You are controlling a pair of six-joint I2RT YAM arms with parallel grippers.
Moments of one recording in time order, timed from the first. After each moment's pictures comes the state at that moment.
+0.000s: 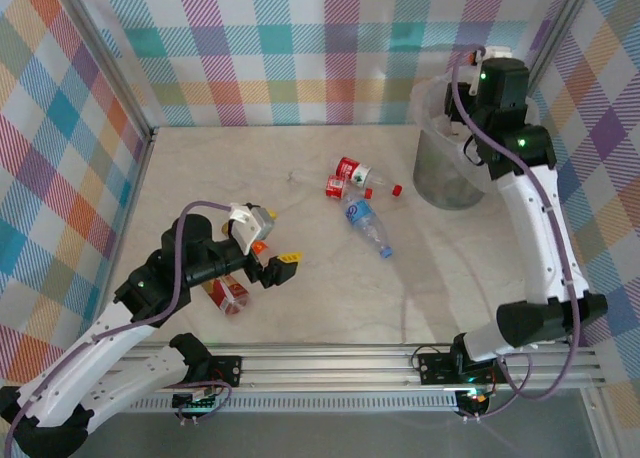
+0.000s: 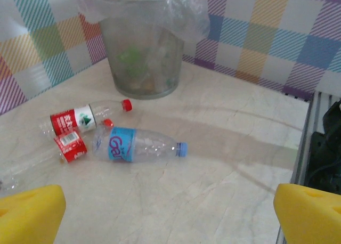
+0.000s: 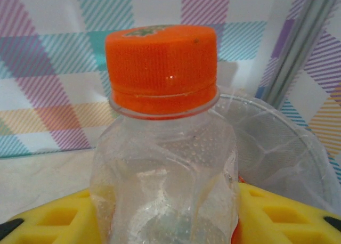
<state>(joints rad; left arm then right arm) -0.73 0.73 0.88 -0.43 0.25 0.07 0.18 1.51 1.91 -0.77 0.30 0.09</state>
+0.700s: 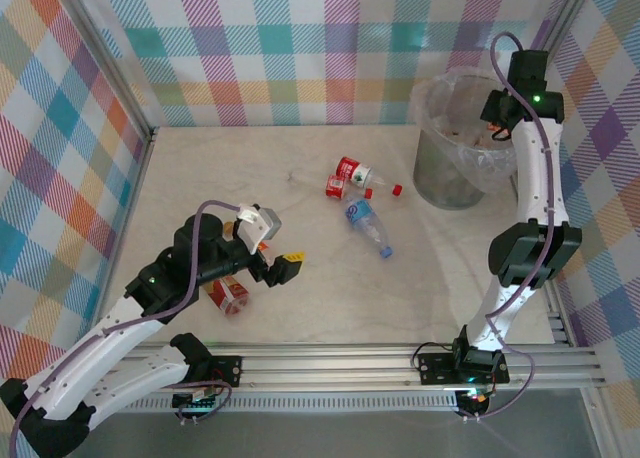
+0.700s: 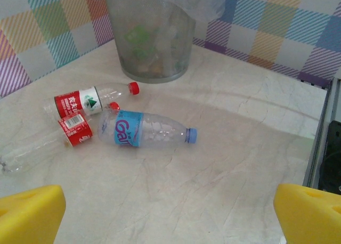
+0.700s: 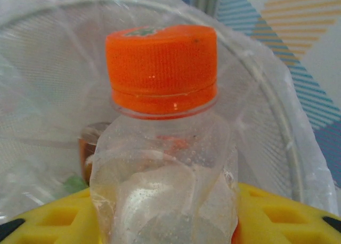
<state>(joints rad) -0.72 0.77 0.85 -0.42 0.23 0.07 -0.12 1.88 2.13 -1.02 0.22 0.22</state>
